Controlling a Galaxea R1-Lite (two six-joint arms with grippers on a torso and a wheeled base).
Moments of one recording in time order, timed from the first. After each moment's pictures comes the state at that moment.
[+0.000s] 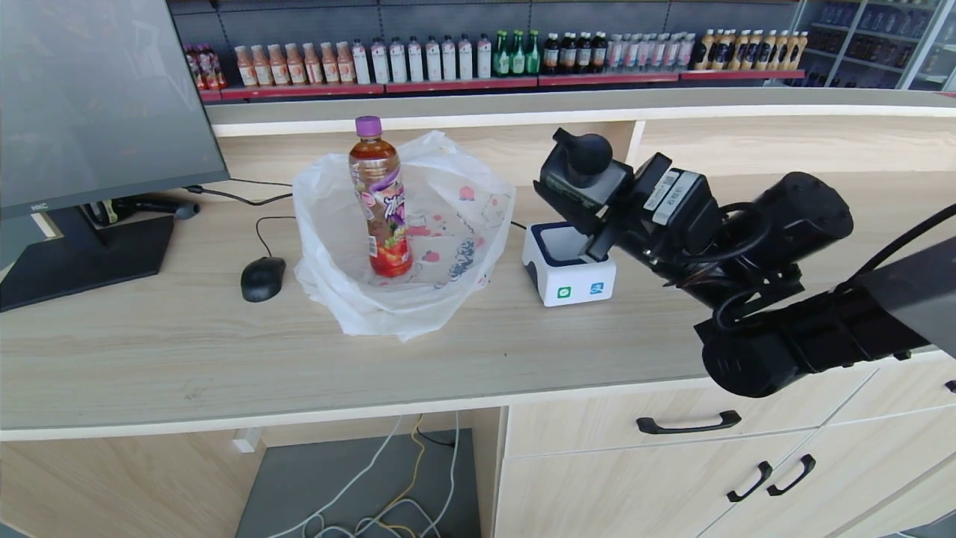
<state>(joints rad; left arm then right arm) 0.00 0.00 0.00 0.00 0.00 0.00 0.42 2.05 -1.12 -1.57 0.62 -0.62</state>
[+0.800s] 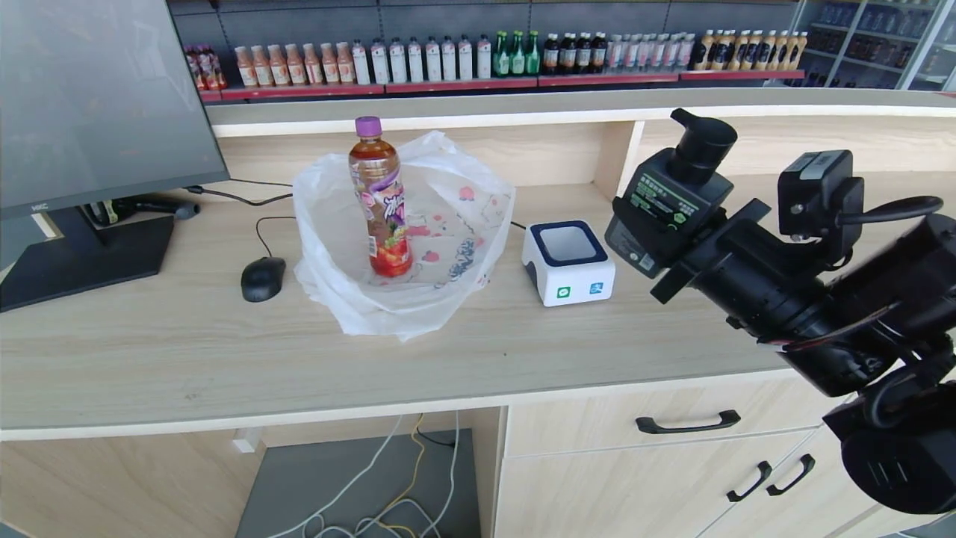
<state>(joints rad) 0.00 0.00 0.00 0.00 0.00 0.01 0.44 1.76 -0.64 -1.57 0.25 -0.20</state>
